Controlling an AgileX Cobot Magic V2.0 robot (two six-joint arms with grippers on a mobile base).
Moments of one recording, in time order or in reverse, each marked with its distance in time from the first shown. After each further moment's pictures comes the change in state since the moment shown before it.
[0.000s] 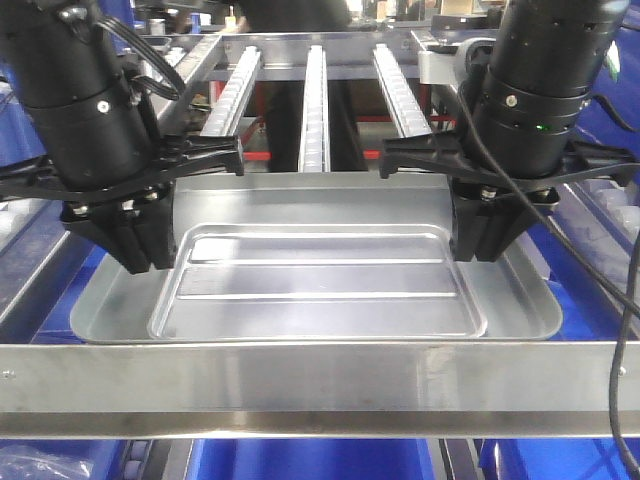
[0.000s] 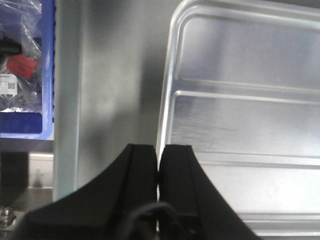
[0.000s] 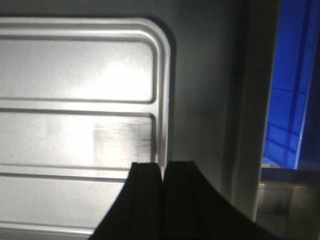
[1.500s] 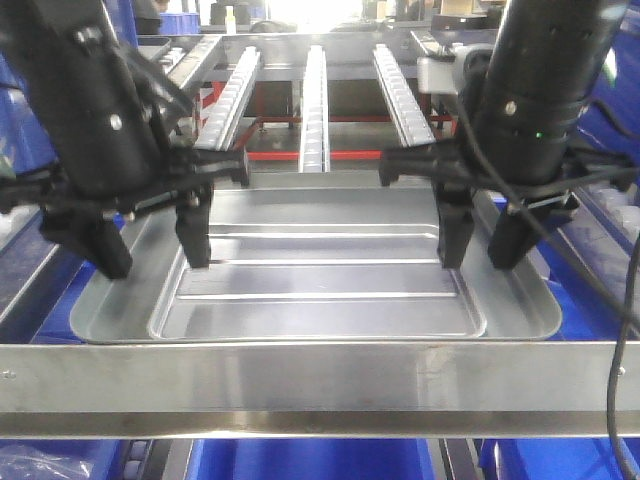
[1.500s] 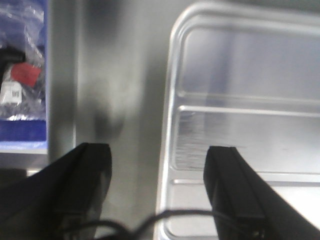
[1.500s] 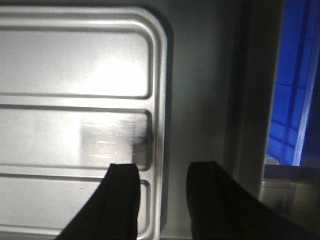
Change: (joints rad) left arm -0.002 0.048 -0.008 0.038 -0.030 -0.008; right arm 0.000 0.031 0.000 0.000 0.006 -0.002
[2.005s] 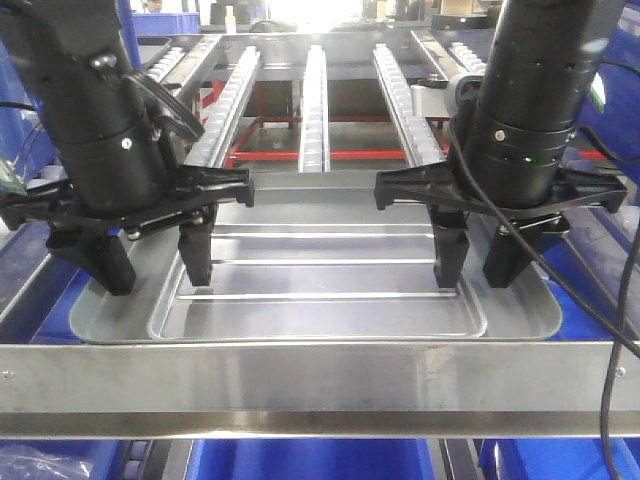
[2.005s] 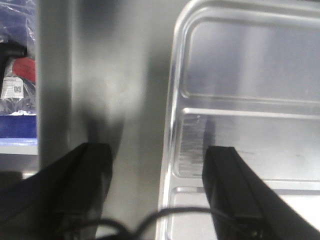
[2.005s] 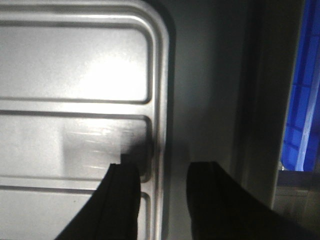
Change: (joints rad) left arm -0.001 0.029 -0.011 0.000 0.002 -0.004; right arm 0.000 0.034 0.000 0.002 -0.025 0.000
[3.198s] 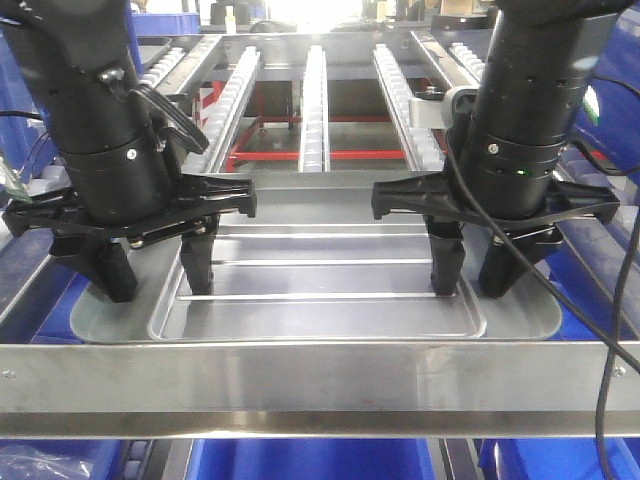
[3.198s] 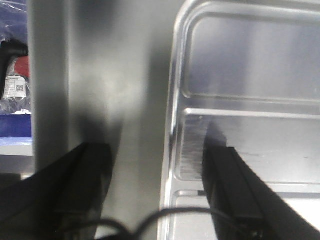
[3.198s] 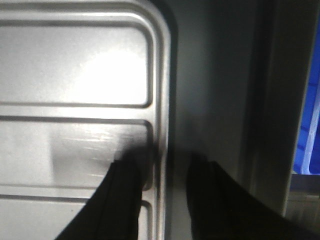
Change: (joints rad) left arm 0.000 0.021 -0.004 0.008 -0.002 0.000; right arm -0.002 0.025 -0.002 0.009 -0.017 0.000
